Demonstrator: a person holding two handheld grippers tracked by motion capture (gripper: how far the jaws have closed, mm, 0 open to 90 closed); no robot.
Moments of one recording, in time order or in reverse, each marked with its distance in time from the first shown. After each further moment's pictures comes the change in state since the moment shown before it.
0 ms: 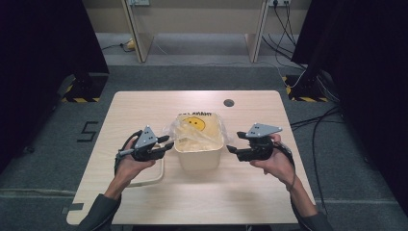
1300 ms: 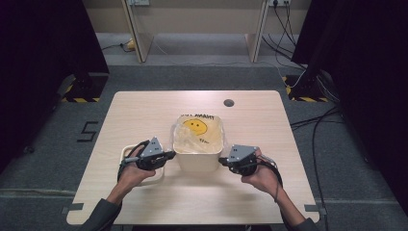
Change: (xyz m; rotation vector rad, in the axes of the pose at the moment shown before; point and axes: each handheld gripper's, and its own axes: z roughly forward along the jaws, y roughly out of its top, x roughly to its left) left arm -0.016 -0.027 0.013 0.084 -0.099 0.034; right arm 0.044 -0.024 0.028 0.127 0.105 -0.264
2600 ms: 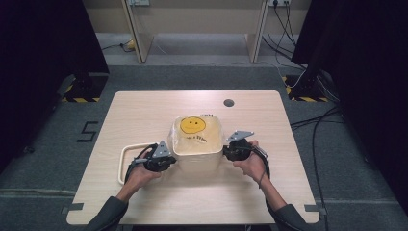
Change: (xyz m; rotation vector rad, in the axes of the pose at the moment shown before) left arm 0.003 -0.023 0.039 0.143 0.012 -0.031; right arm -0.042 -0.019 0.053 0.079 -0.121 0.381
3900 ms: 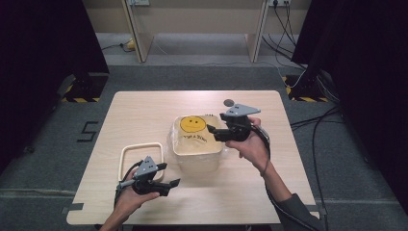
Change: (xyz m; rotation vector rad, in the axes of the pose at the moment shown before) left arm -0.056 -0.016 -0.063 -0.188 -0.046 -0.234; right arm 0.024 0.100 -0.074 -0.277 -0.014 0.008
